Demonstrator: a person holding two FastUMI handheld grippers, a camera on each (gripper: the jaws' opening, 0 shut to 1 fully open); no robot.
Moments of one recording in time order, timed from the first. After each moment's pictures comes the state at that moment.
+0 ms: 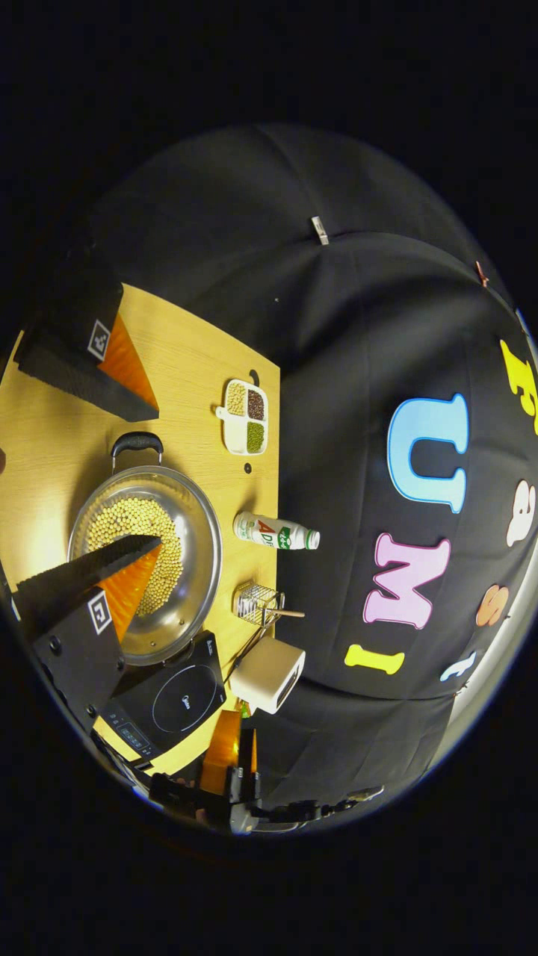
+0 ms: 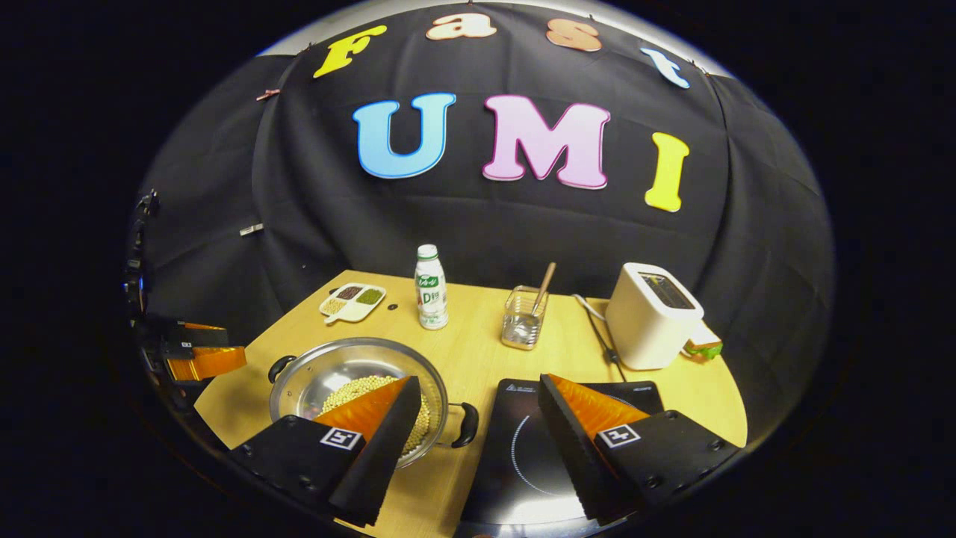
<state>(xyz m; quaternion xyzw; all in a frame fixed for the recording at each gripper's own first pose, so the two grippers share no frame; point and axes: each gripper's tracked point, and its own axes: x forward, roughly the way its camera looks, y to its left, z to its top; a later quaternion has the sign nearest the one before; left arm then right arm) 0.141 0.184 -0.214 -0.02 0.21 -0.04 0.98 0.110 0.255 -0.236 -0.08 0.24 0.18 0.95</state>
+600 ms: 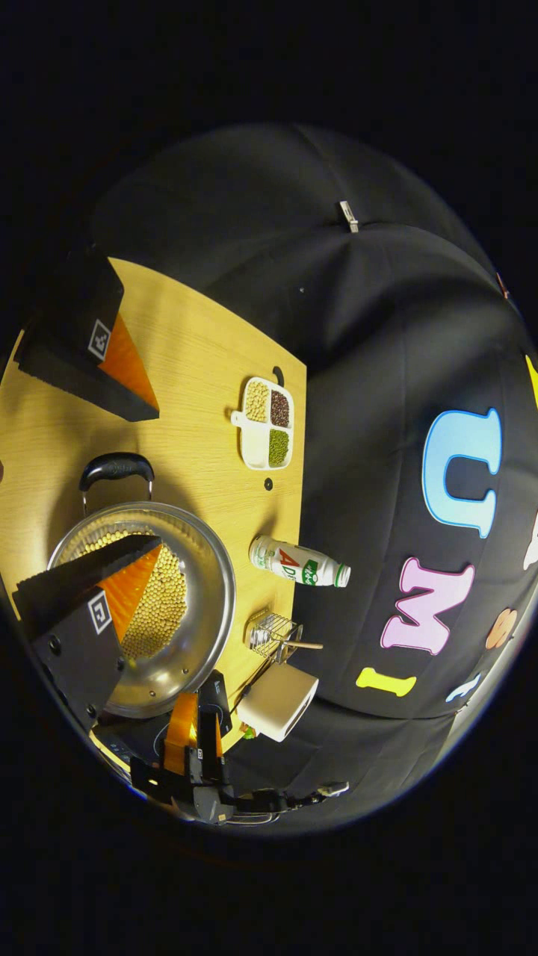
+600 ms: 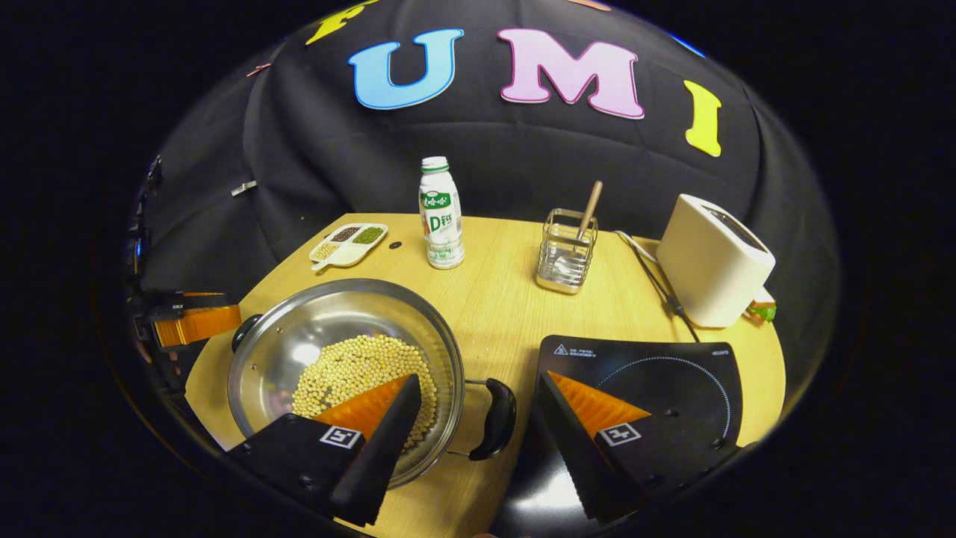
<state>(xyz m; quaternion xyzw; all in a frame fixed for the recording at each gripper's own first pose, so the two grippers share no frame) 0.207 0.207 -0.275 -0.03 0.25 -0.05 0.97 0.141 0.275 -0.358 -0.08 0.35 0.19 0.91</state>
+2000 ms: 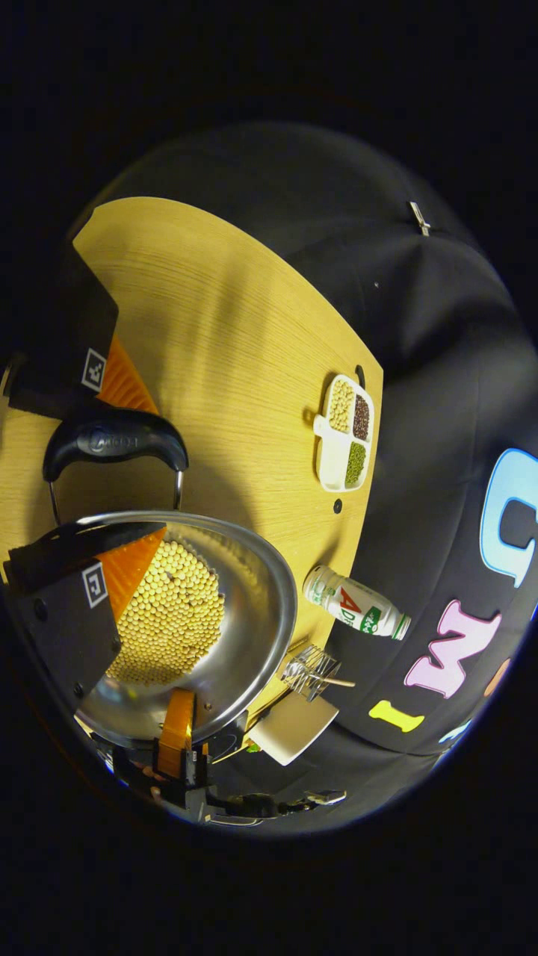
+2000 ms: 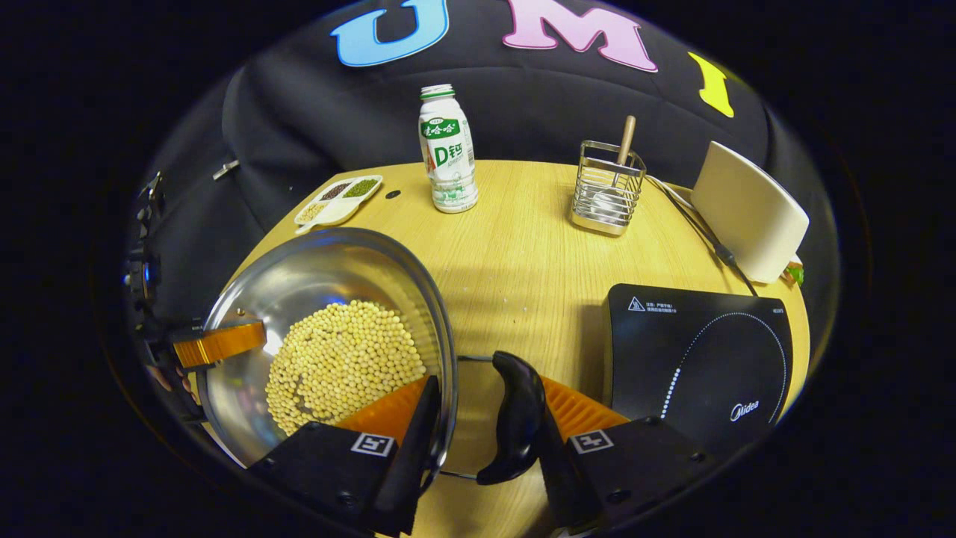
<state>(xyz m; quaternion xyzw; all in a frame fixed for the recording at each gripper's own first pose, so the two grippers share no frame) 0.222 0.221 -0.364 -0.10 0.34 -0.03 0.94 0.132 0.302 -0.430 -0.07 0.43 0.18 0.88</state>
